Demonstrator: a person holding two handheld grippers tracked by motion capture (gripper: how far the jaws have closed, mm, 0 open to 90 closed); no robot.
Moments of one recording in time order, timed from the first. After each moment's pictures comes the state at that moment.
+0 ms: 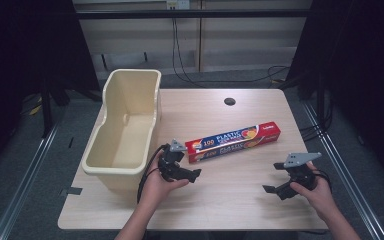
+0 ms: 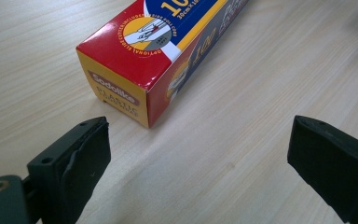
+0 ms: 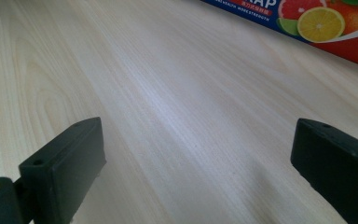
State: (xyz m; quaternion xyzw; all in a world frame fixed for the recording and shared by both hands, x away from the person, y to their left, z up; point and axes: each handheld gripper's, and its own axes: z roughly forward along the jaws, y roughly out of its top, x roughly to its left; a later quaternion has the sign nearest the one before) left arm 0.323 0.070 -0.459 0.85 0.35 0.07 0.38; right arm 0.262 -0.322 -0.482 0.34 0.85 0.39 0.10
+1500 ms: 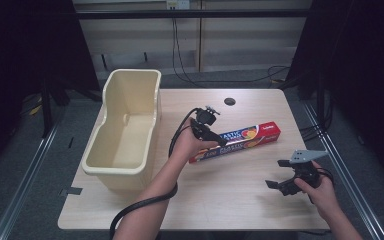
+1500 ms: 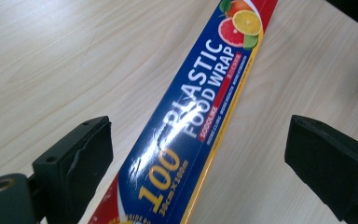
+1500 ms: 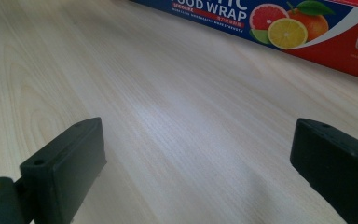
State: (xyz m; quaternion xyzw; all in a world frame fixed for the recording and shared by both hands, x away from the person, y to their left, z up) left arm 0.419 -0.025 -0.419 0.89 0.31 0.02 0.34; right arm 0.263 -0.332 -0.476 0.37 0.83 0.40 0.11
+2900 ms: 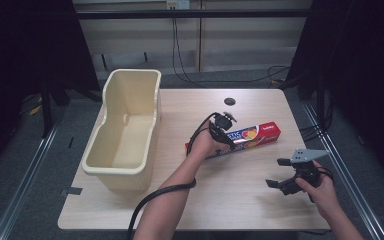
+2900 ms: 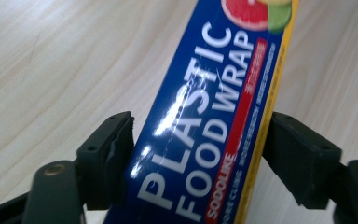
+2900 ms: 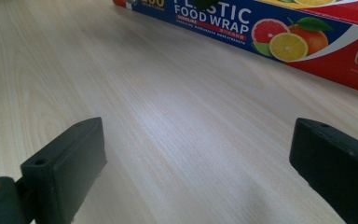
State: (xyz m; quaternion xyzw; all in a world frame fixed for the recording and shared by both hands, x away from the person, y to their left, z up) left arm 0.431 -0.078 -0.460 0.93 0.25 0.04 0.26; right arm 0.263 -0.333 -0.473 0.36 0.83 0.42 0.12
